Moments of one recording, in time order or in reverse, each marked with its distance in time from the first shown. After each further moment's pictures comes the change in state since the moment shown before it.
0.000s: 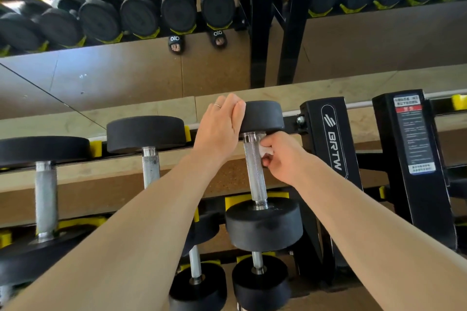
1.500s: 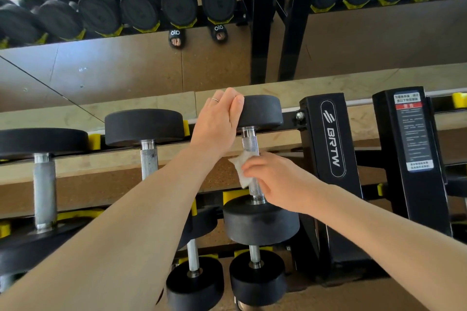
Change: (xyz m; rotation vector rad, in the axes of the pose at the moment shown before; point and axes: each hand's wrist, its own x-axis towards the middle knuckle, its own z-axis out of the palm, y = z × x) left_hand -0.001 -0.001 -0.002 -0.011 -0.011 0.008; right_hand -0.033 0.038 -0.044 -1.605 -0.414 -1.131
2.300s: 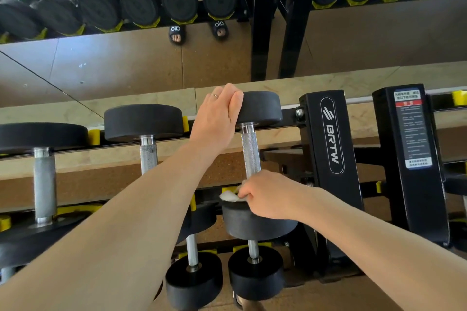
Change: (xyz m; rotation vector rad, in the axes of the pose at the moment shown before) left_hand -0.001 0.005 -0.002 0.000 -0.014 -0.004; right_hand 0.003 -0.039 -0.004 0.240 -0.371 0.310
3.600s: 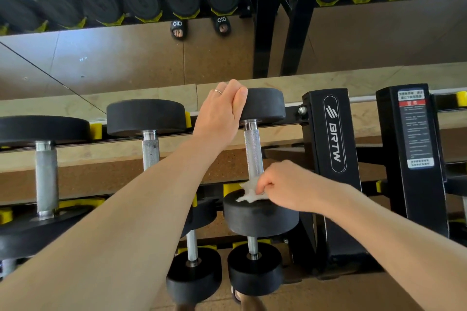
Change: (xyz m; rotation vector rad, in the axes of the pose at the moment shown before) left_hand 0.000 -0.001 0.001 0.017 0.001 -0.006; right_hand -0.019 0.013 -0.016 0.037 0.019 0.089
